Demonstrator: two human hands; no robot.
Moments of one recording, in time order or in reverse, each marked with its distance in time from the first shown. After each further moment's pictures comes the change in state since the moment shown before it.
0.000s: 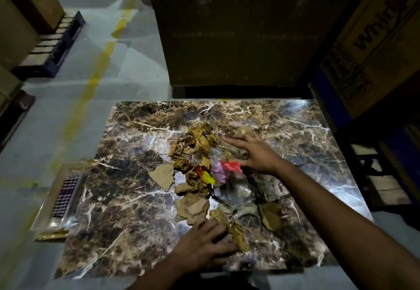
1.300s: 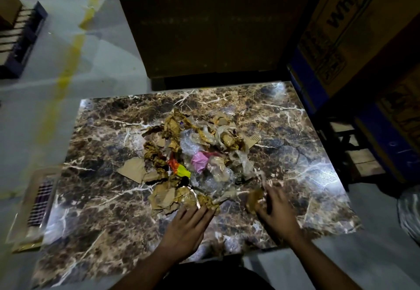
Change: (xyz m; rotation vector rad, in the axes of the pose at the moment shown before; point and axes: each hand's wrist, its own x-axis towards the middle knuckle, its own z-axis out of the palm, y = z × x) left_hand 0.012 0.008 0.014 0.156 -0.202 -0.163; right_hand -0.172 0.099 0.150 0.227 0.256 0.536
